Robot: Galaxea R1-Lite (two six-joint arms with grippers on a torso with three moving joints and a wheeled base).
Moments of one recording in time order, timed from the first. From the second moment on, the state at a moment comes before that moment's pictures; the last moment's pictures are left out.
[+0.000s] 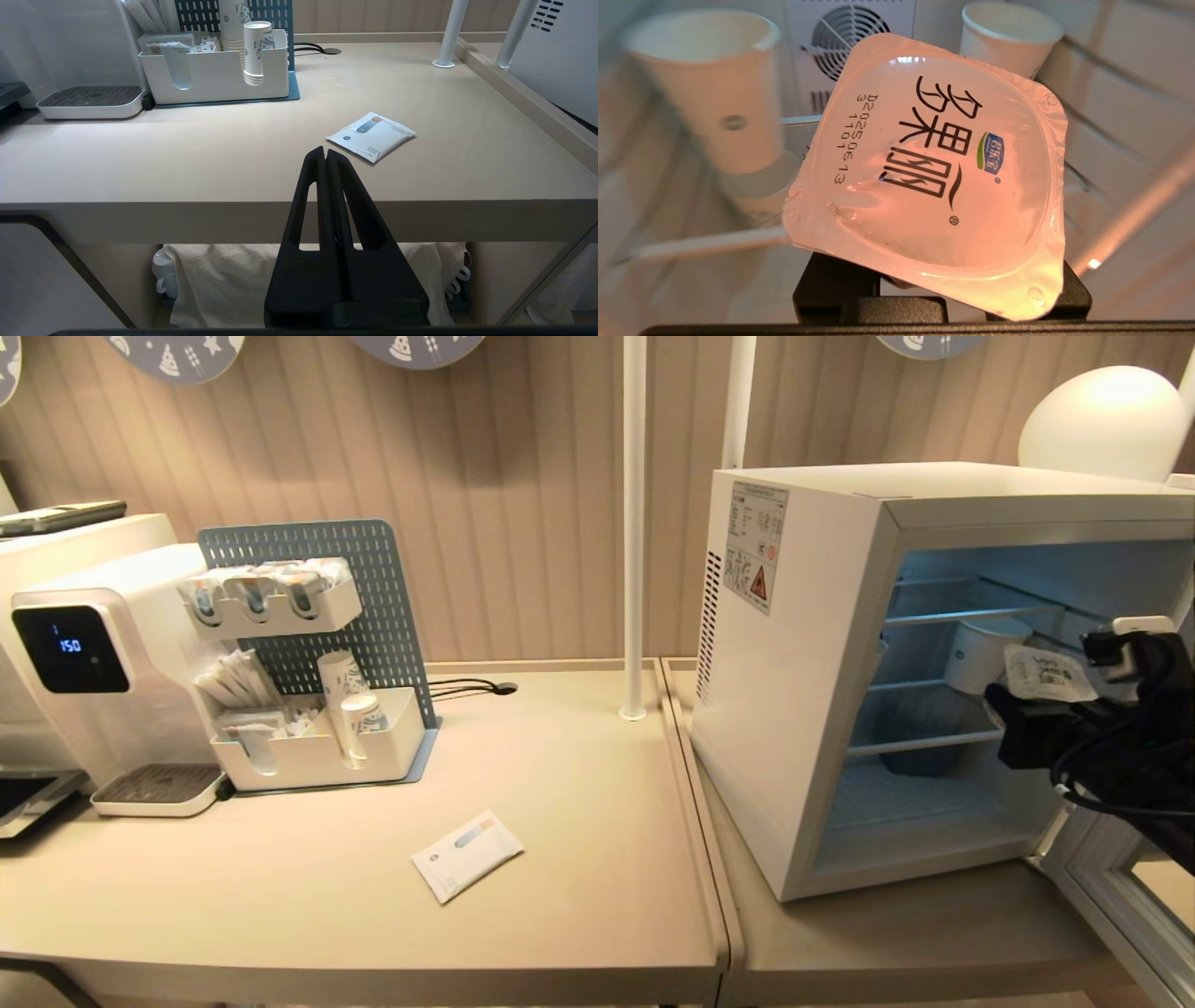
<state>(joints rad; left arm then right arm) 0.00 0.00 0.00 -0.01 0.00 0.00 0.00 1.62 -0.43 -1.12 -0.09 -0.12</state>
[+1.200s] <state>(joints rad) 0.00 0.00 0.00 -0.01 0.00 0.00 -0.05 0.42 -0.38 -0.19 -0.75 -0.13</state>
